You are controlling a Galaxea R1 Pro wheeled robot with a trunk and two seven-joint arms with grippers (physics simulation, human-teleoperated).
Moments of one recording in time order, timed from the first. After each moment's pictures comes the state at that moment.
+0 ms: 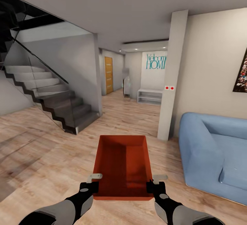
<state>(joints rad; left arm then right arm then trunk) -0.72 -0.12 -0.19 -0.01 0.18 -0.13 0.23 -0.68 0.12 0.18 0.00 -0.11 -0.30 -0.16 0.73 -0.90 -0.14</state>
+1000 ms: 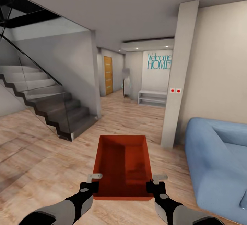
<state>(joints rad) -0.72 -0.12 -0.19 -0.01 0.18 -0.13 0.23 -0.68 0.12 0.18 0.00 -0.11 -0.31 -0.16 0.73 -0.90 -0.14</state>
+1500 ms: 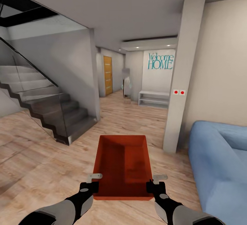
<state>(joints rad) -0.72 -0.12 -0.18 -0.01 0.18 -0.13 0.23 -0.68 0.12 0.18 0.00 -0.11 -0.31 -0.16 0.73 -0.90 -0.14</state>
